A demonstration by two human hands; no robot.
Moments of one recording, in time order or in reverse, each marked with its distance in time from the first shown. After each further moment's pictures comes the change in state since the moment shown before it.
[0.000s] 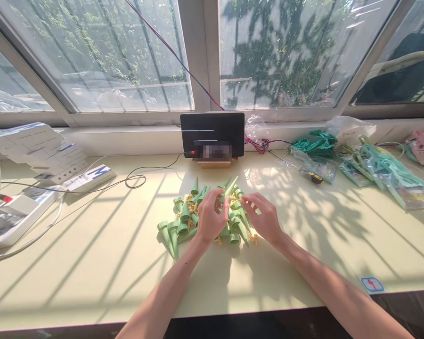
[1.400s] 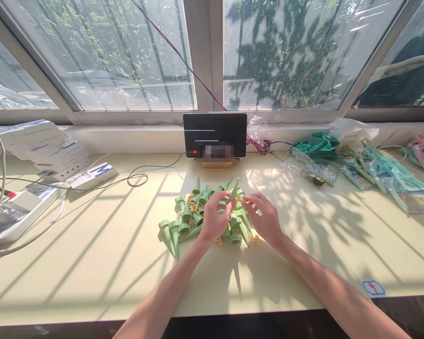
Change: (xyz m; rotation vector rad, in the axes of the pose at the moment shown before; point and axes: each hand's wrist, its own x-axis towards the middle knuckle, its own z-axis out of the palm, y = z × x) left_hand -0.005 0.000 0.006 -0.392 -0.132 -0.210; right_hand -0.002 0.001 0.002 0.003 0.018 -0.040
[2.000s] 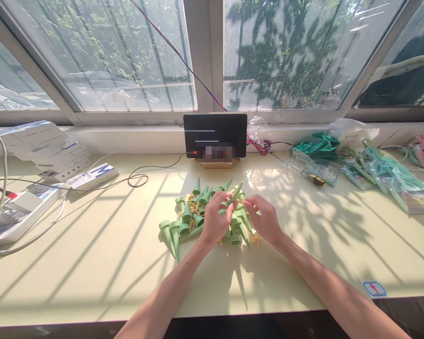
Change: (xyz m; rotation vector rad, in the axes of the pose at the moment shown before) left_hand -0.002 0.001 0.000 0.062 -0.005 0.120; right_hand 0.000 0.002 -0.003 -0.023 -0.134 0.097
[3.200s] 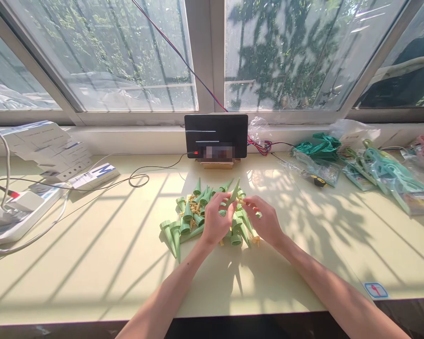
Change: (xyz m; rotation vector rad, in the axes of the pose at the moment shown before) left_hand 0.000 0.004 0.000 0.045 0.054 -0.009; right_hand -0.002 -0.003 0.003 0.073 0.009 0.016
